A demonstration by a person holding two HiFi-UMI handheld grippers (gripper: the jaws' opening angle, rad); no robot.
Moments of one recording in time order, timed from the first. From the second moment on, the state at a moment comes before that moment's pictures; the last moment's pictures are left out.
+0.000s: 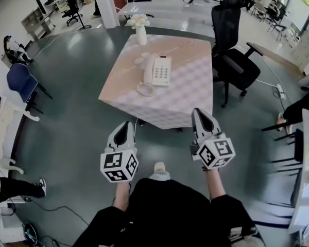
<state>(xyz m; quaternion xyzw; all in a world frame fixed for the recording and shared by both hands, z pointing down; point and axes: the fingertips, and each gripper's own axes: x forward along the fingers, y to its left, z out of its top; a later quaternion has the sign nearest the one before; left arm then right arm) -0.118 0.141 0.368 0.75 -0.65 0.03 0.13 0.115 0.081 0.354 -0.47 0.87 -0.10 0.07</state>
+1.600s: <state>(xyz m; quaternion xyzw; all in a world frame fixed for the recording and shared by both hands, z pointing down) -0.160 -0.136 0.459 0.75 -0.62 0.07 0.24 0.053 -0.186 0.448 -0.47 0.86 -0.19 -0.01</state>
